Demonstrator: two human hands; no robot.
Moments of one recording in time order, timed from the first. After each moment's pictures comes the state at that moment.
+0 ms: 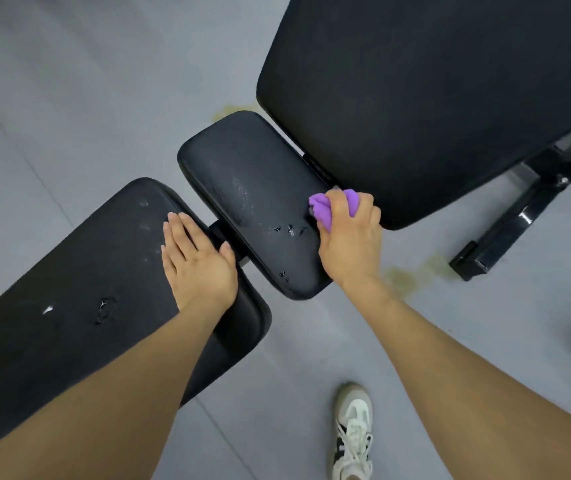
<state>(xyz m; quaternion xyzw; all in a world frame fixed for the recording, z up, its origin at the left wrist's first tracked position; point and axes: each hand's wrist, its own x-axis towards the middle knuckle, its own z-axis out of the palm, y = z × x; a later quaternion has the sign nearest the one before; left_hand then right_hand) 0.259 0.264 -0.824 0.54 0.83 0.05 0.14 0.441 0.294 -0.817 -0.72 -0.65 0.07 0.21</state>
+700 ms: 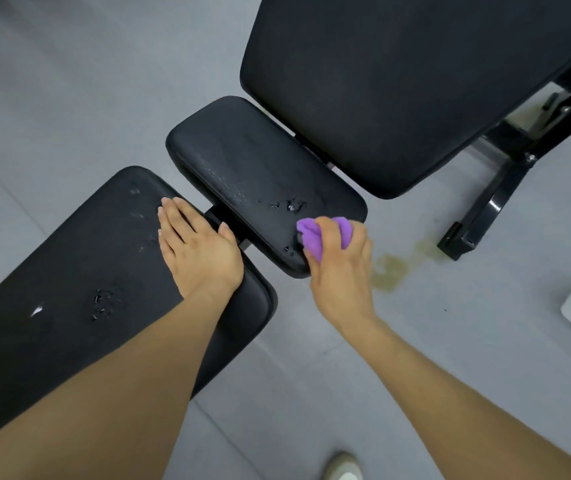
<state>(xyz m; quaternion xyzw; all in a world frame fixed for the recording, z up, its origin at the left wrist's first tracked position) 0.258 0.261 -0.832 0.56 0.82 0.10 0.09 0.412 0.213 -0.825 -0.73 -0.64 0.09 0.22</state>
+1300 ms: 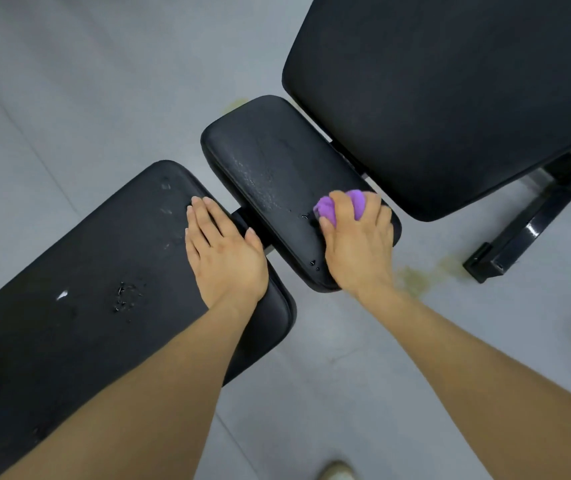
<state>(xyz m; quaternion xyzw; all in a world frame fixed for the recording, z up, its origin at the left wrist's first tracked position) 0.260 0.260 -0.831 0.55 0.83 0.08 0.08 0.408 0.278 -0.809 -0.72 -0.68 0.06 0.14</state>
